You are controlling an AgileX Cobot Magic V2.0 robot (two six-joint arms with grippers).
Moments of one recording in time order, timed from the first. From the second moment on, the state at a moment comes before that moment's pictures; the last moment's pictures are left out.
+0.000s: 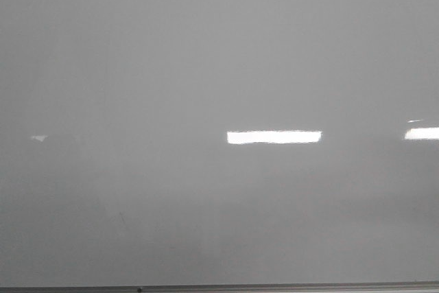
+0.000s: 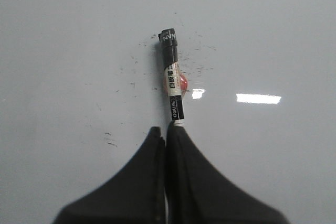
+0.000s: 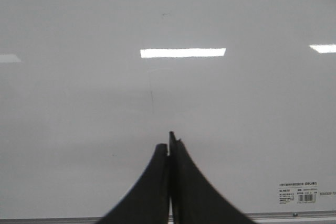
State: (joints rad) left arm 0.07 -0.01 0.01 -0.08 0.17 0.00; right arm -0.08 -0.02 0.03 0.13 0.26 -0.07
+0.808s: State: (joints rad) left arm 0.07 -0.01 -0.07 -0.08 0.01 -0.01; right arm -0.08 -0.02 -0.16 0.13 0.30 -0.07
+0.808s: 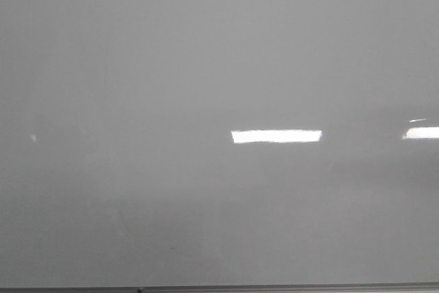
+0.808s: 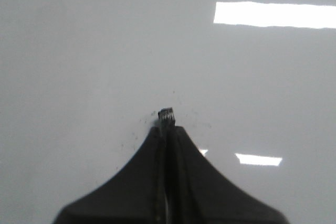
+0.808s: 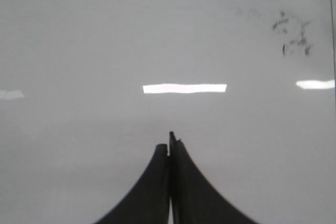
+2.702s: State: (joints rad) left arm 0.00 1.38 -0.56 -0.23 -0.04 -0.01; right arm -0.08 0.34 -0.47 0.13 0.46 -0.07
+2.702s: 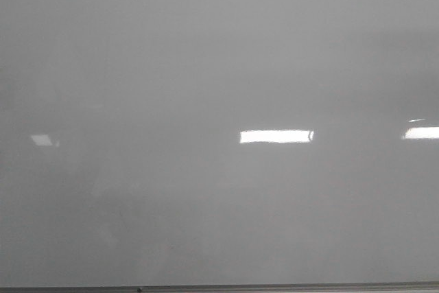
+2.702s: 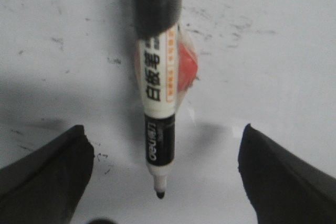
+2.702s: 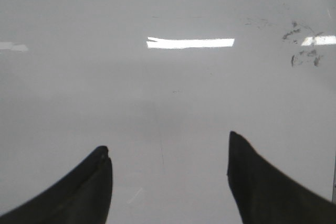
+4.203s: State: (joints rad) left arm -0.63 1.24 -1.00 -0.12 1.17 0.71; right arm 0.22 0.80 -0.74 0.58 0.89 -0.72
